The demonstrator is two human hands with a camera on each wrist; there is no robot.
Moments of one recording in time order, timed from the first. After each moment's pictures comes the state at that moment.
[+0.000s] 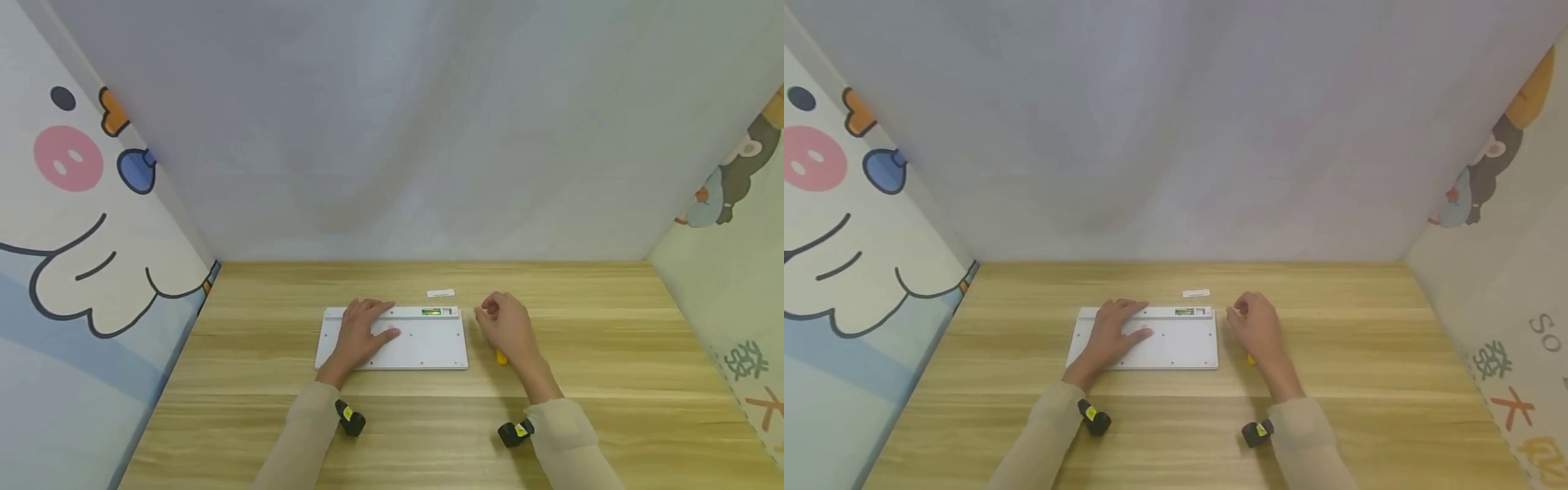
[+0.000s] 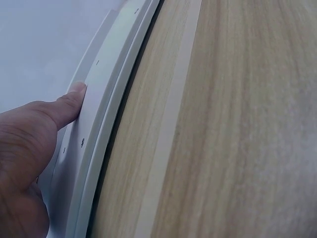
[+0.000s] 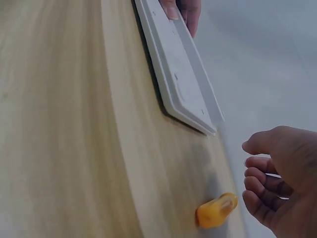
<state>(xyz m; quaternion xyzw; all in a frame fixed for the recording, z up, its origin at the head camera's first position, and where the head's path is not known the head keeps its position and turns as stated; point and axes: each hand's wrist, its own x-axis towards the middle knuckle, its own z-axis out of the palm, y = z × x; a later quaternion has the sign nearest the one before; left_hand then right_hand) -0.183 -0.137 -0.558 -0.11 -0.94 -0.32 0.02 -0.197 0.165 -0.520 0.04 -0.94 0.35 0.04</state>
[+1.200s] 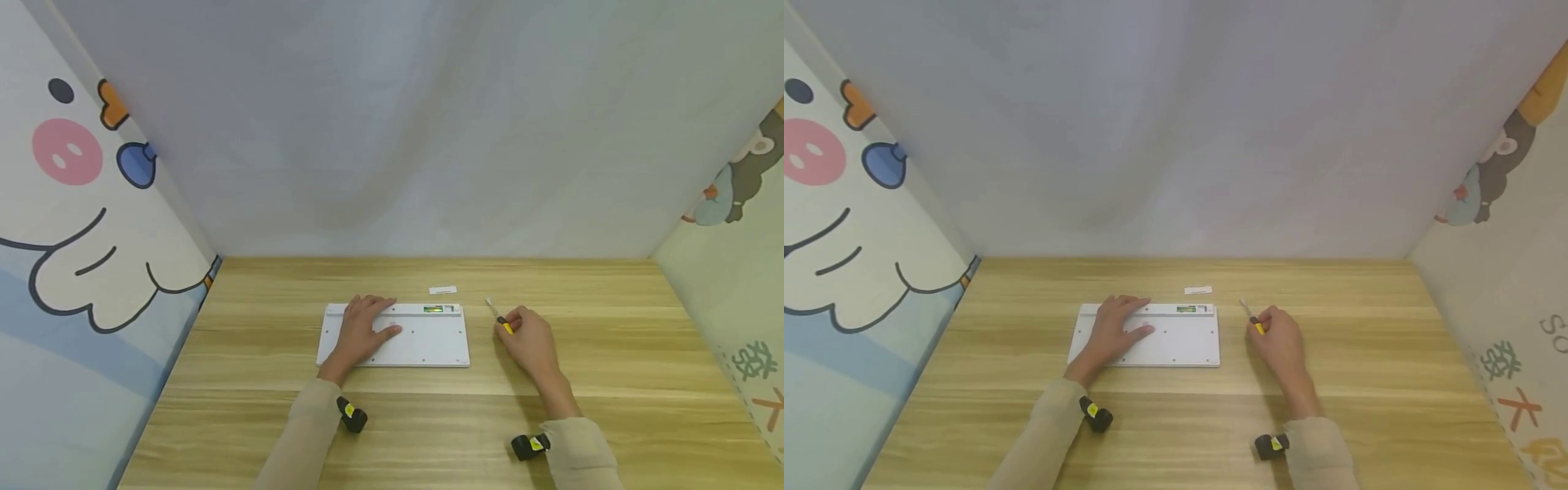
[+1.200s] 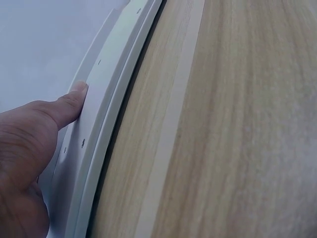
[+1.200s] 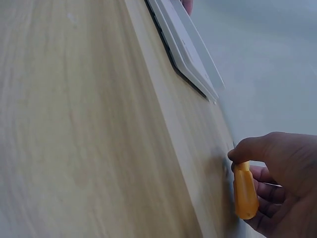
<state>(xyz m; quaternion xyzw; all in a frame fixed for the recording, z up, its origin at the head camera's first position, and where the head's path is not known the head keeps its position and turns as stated) -0.183 -0.138 -0.559 -0.11 -0.94 -0.33 0.02 -0.178 0.196 -0.537 -0.01 -0.95 0.32 0.01</state>
